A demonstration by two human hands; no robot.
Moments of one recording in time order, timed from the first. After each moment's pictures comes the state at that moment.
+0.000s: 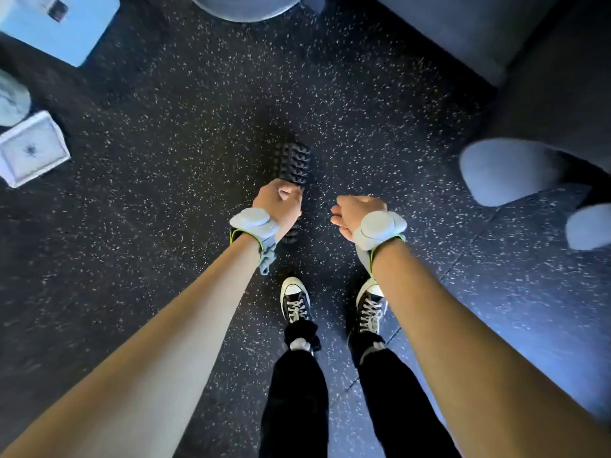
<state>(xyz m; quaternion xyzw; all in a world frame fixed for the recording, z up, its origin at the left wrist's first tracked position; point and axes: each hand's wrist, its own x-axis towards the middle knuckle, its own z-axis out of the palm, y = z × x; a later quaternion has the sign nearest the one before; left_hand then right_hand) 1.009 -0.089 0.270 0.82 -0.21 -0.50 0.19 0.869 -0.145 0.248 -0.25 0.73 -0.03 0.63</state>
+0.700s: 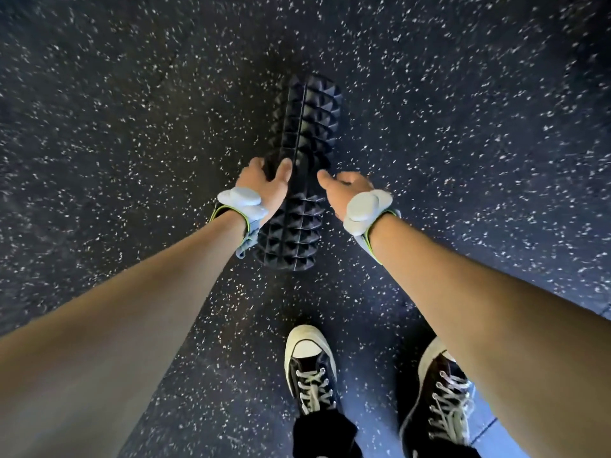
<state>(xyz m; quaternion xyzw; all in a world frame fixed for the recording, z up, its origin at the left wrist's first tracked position) 1.093 -0.078 -0.115 0.87 -0.24 -0.42 0.08 0.941 -0.130 -0.118 -0.41 0.68 0.03 0.60</state>
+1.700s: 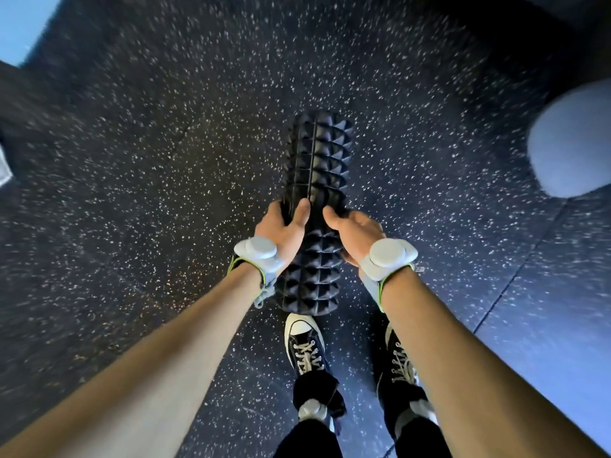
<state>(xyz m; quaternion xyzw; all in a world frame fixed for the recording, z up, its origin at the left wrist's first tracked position) 1.007 -0.061 0.088 0.83 -0.24 -0.48 0.16 0.875 -0.106 0.089 -0.35 0.71 0.04 0.62</state>
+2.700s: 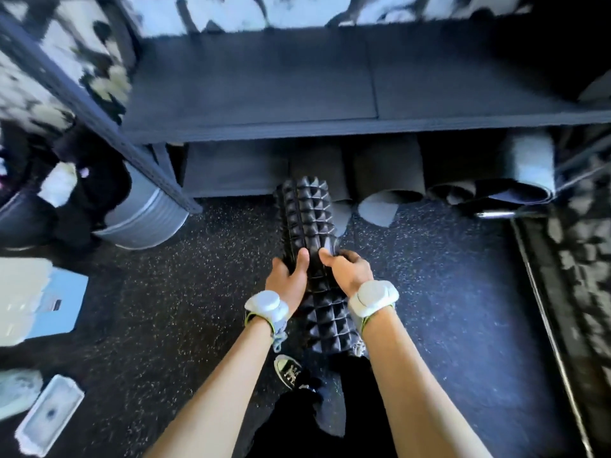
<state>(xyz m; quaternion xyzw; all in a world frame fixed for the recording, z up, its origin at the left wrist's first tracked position) 0.754 -0.013 0.725 0.71 -0.47 -0.52 0.11 0.627 0.004 0.743 -0.12 0.77 -0.28 0.55</state>
